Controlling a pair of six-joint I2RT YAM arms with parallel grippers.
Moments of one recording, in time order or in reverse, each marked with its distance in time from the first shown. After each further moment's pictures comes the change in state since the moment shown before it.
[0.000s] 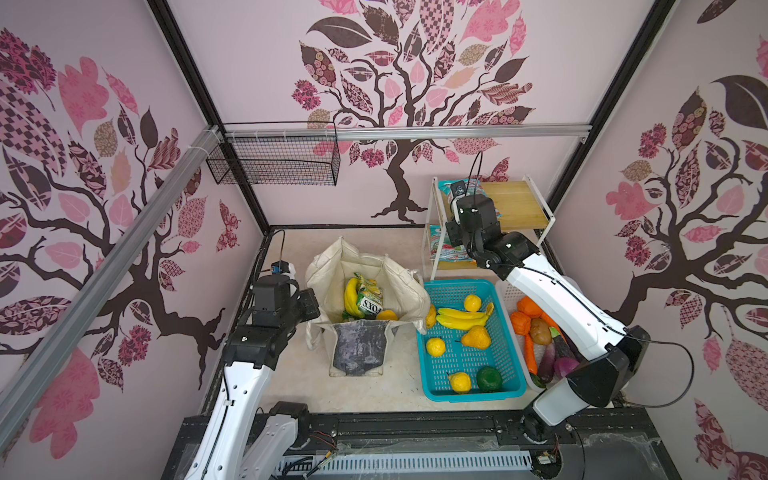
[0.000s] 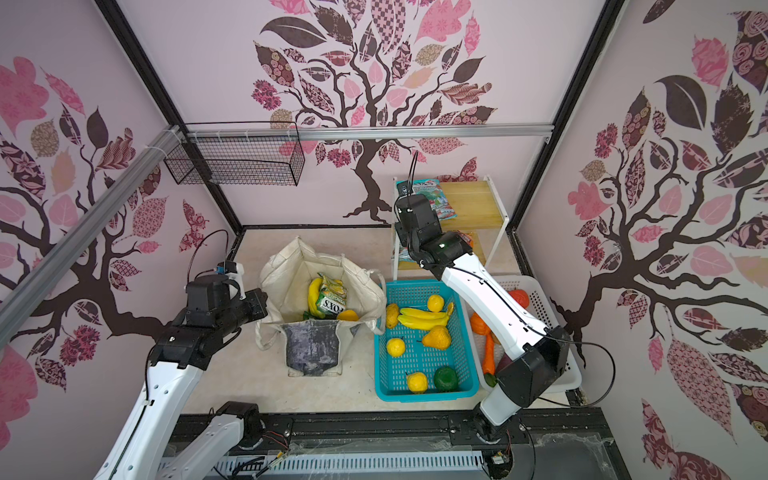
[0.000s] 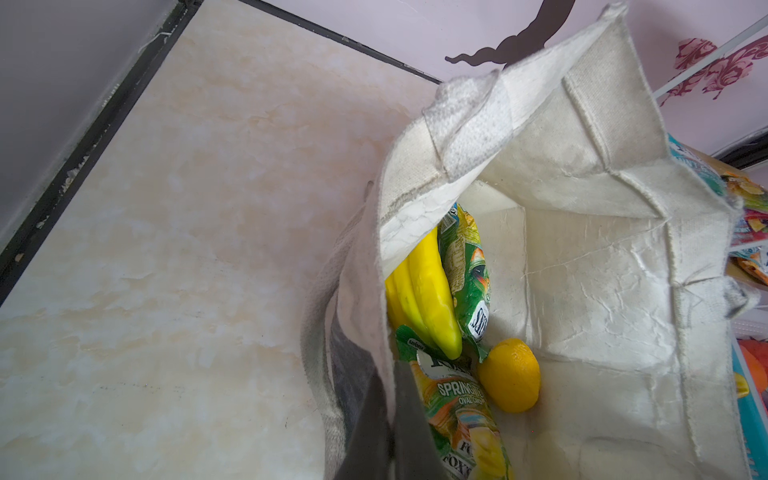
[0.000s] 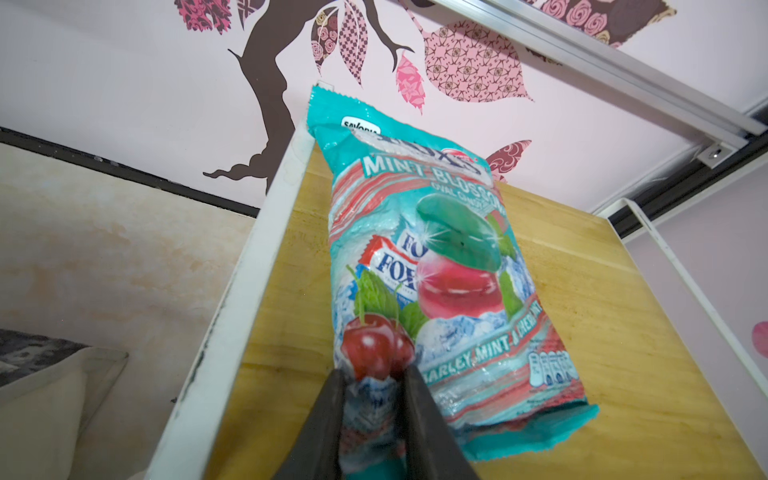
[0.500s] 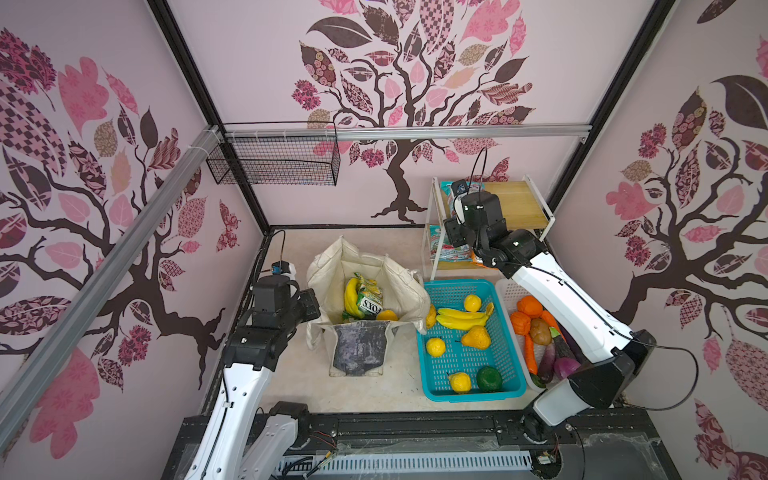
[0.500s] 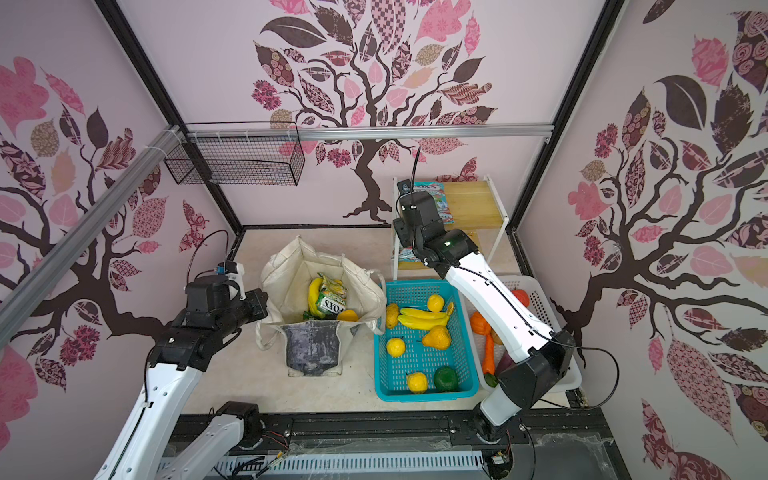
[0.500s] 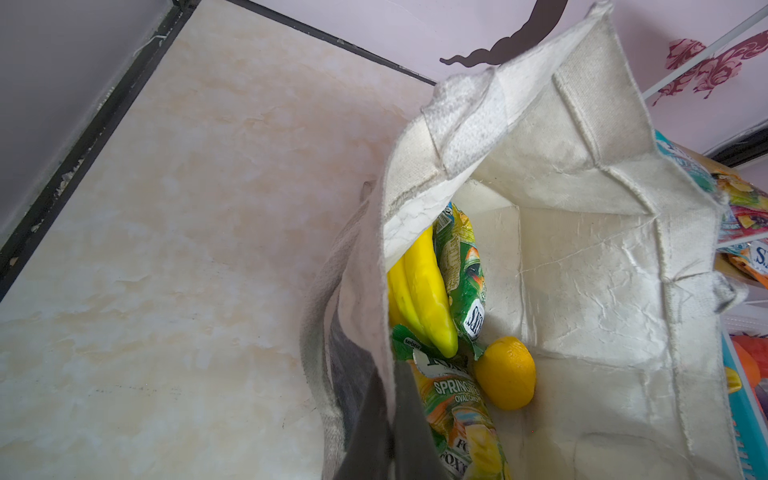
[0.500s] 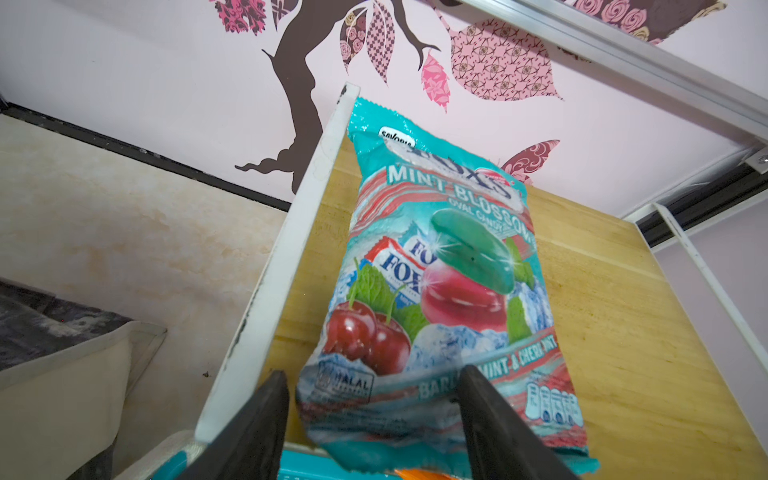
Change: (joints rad) left arm -0.010 -0.006 0.000 0.001 0.000 0.000; right arm -0.001 -0.001 0.045 -0.061 -0.075 0.004
